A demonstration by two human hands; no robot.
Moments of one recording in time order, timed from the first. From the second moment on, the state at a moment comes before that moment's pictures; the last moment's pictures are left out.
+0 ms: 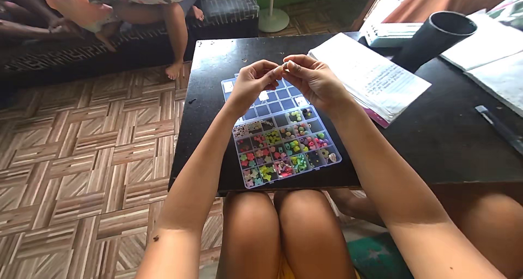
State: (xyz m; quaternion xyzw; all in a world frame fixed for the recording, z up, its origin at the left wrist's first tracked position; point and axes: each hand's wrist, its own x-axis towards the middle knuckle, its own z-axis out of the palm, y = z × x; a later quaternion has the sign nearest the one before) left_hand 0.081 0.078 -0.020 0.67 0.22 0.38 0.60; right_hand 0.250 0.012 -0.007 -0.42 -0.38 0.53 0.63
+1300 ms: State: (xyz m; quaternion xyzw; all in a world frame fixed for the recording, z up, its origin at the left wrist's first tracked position) left_hand 0.082 0.076 -0.018 0.66 0.22 0.37 0.62; right_hand 0.249 0.013 -0.014 -0.43 -0.45 0.49 0.61
